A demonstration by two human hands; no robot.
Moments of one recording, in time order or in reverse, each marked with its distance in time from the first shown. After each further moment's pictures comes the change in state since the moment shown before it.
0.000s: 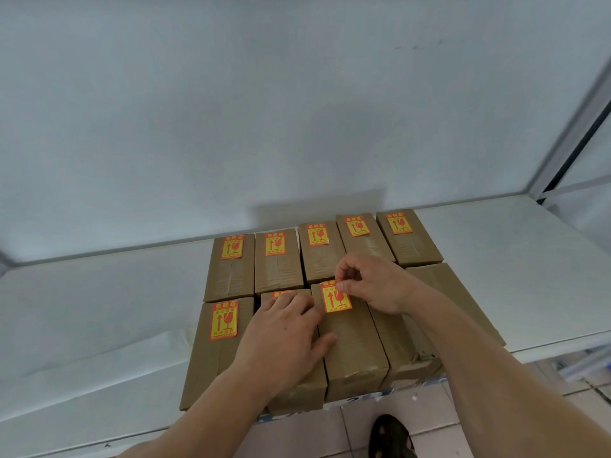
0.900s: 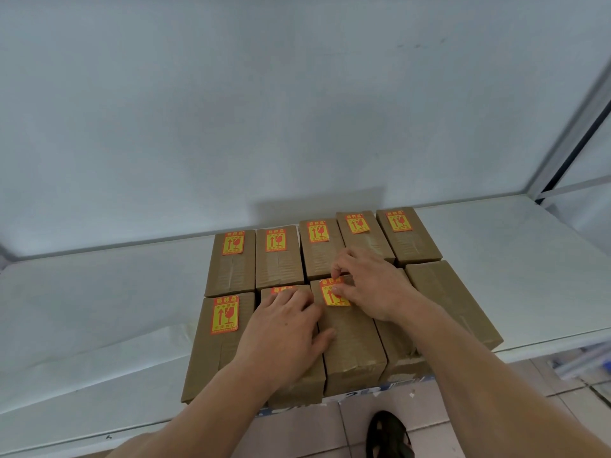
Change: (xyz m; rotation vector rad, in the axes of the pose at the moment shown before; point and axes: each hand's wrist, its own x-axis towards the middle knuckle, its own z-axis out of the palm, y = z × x) left_hand -0.001 0.000 0.004 0.017 0.005 0.000; right_hand -0.004 -0.006 0.015 -0.303 0.126 -0.063
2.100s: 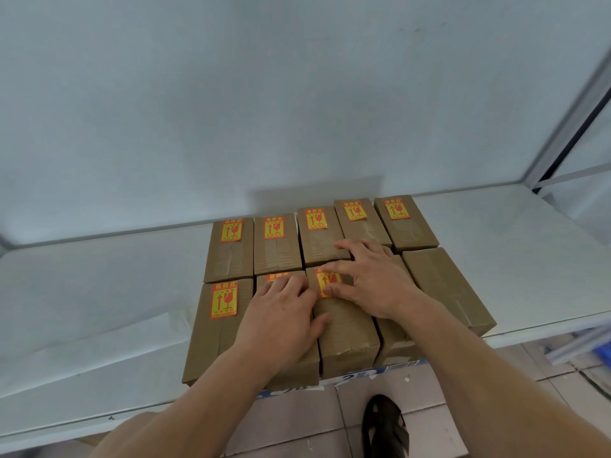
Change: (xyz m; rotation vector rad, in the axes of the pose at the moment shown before) left_hand -0.002 0.000 0.006 -0.031 0.011 -0.038; right_hand -0.013 0.003 0.008 -0.180 -0.036 0.002
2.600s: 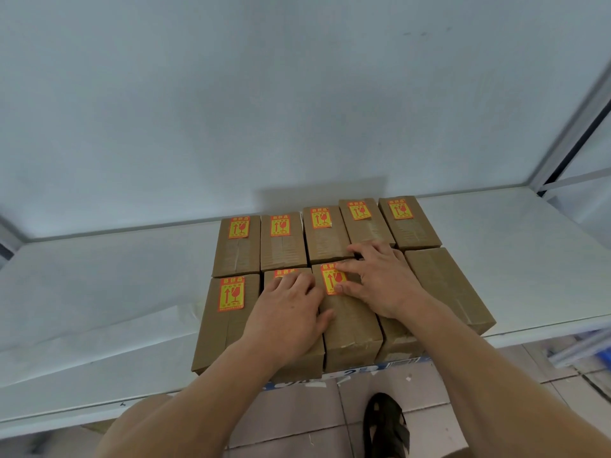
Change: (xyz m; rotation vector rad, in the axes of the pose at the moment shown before) left_hand -0.002 0.002 -0.003 0.046 -0.005 0.049; right_hand -0.005 0.001 0.002 -0.032 -0.016 0.076
